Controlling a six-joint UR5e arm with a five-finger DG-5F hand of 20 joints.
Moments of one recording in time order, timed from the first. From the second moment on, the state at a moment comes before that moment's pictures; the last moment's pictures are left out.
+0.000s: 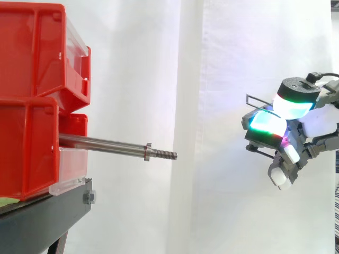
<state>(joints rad) -0.10 -2.11 -1.23 -3.18 -1.63 -0.27</state>
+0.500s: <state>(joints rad) -0.10 -2.11 -1.23 -3.18 -1.63 -0.27</state>
